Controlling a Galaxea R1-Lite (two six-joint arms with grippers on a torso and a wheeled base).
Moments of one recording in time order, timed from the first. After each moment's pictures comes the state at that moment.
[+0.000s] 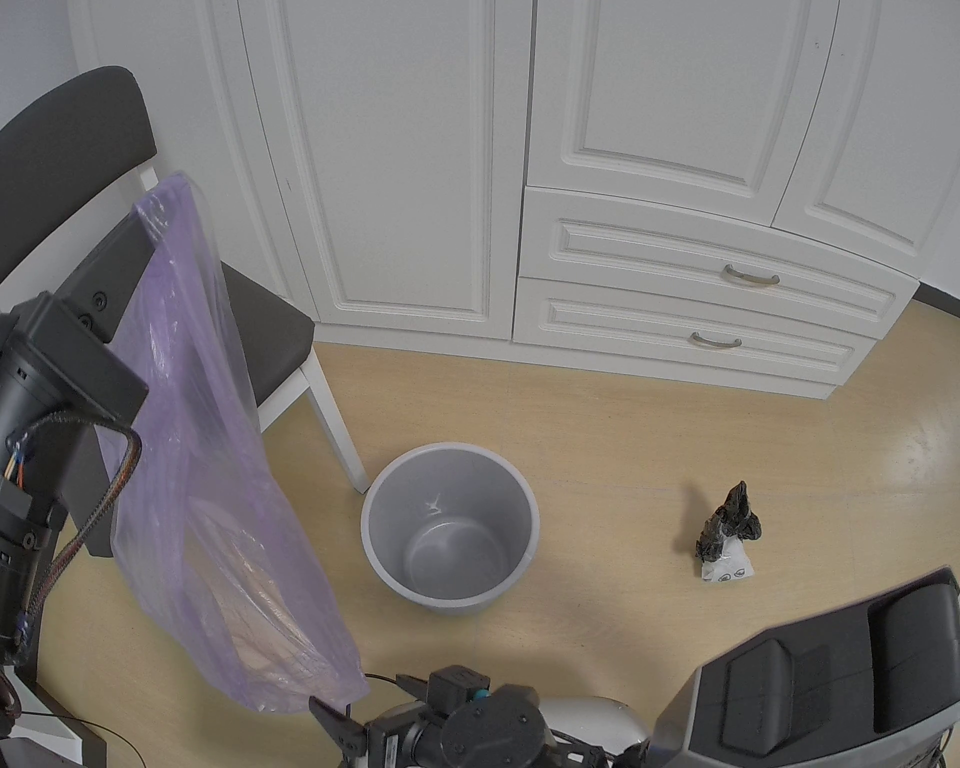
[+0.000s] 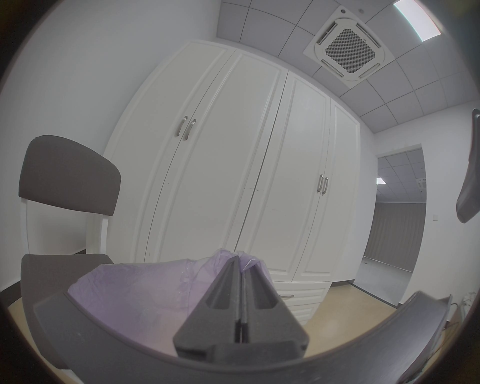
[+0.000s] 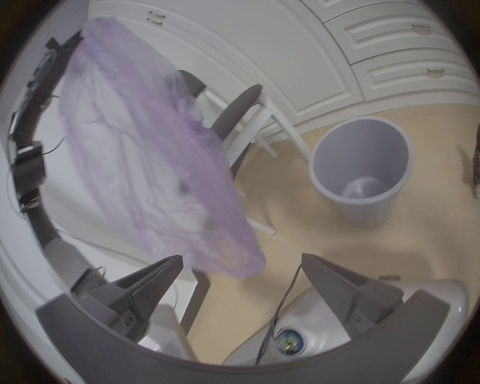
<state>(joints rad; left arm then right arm) -0.85 1.21 -0.49 -1.28 0.39 0.08 1.22 2.32 -0.73 -1.32 -0.25 0.67</state>
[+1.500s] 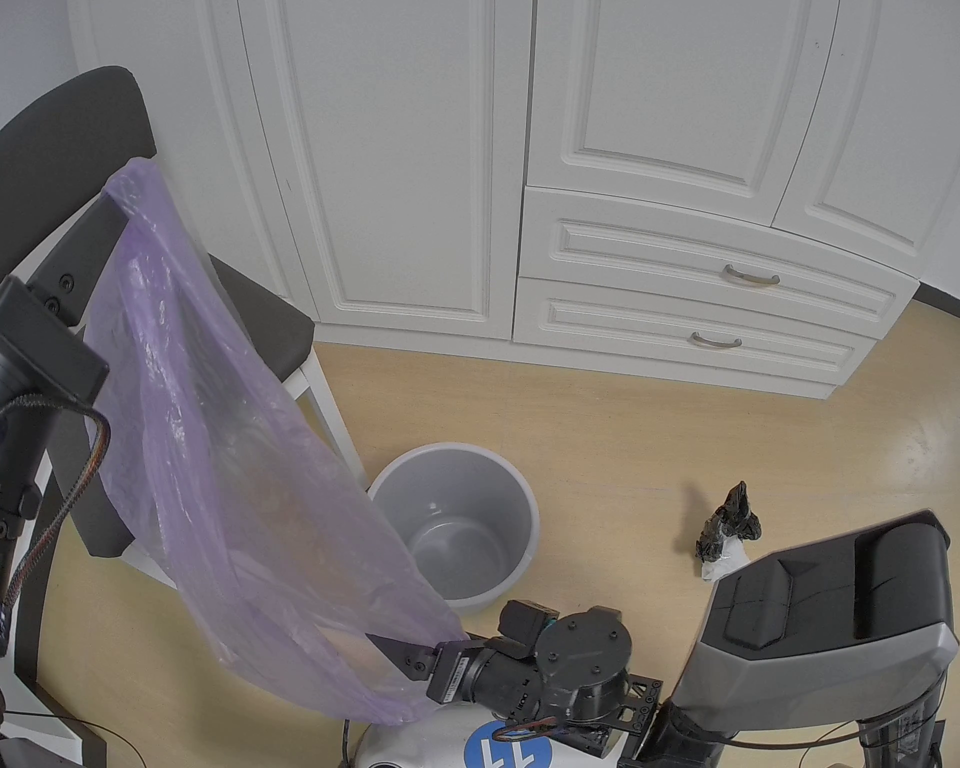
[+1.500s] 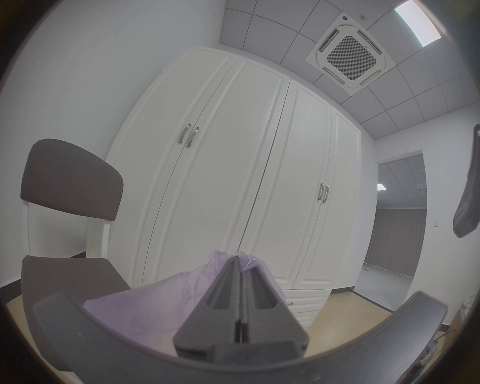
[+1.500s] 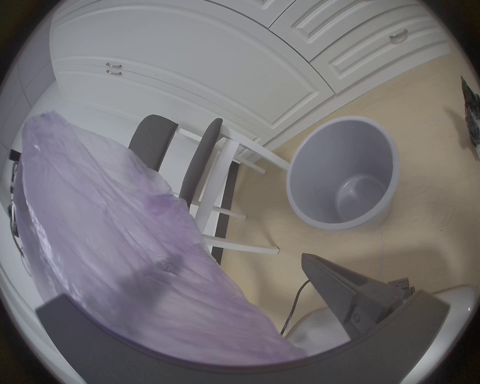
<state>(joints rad) -0.85 1.17 -0.50 -1.28 0.39 0.08 1.02 2.34 -0.66 -1.52 -0.09 0.84</state>
